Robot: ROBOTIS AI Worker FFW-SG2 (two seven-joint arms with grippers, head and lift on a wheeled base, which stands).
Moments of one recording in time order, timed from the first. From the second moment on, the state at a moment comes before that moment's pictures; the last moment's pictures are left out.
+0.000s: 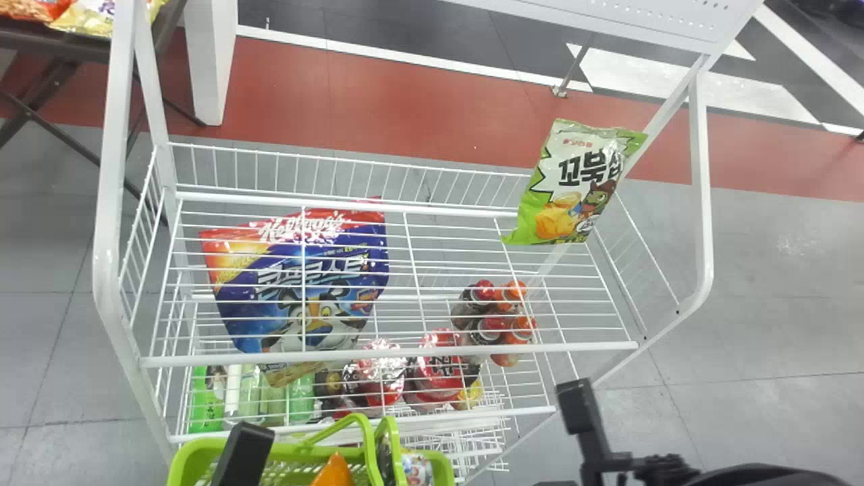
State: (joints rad) left arm 0.41 0.00 -0.31 -2.15 0.20 1.56 -0.97; right arm 0.60 -0.29 -0.19 -2.20 -0.20 1.28 0.90
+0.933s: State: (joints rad) left arm 0.41 0.00 -0.32 -2.16 0.20 1.56 -0.98; right arm 0.53 -0.33 0.00 -2.05 -0.06 1.19 0.84
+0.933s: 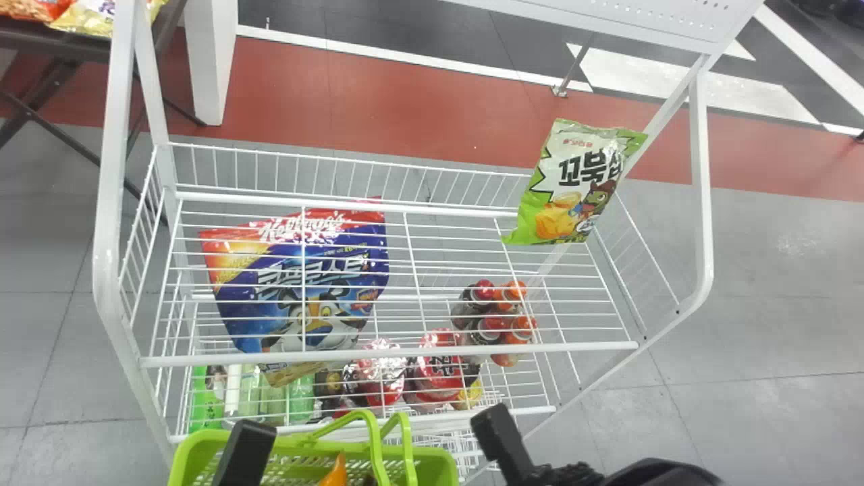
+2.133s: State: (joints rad) left arm 0.41 0.00 -0.32 -2.14 0.20 1.56 -0.98; right arm 0.80 -0.14 -0.27 -2.43 -0.37 0.26 0.43
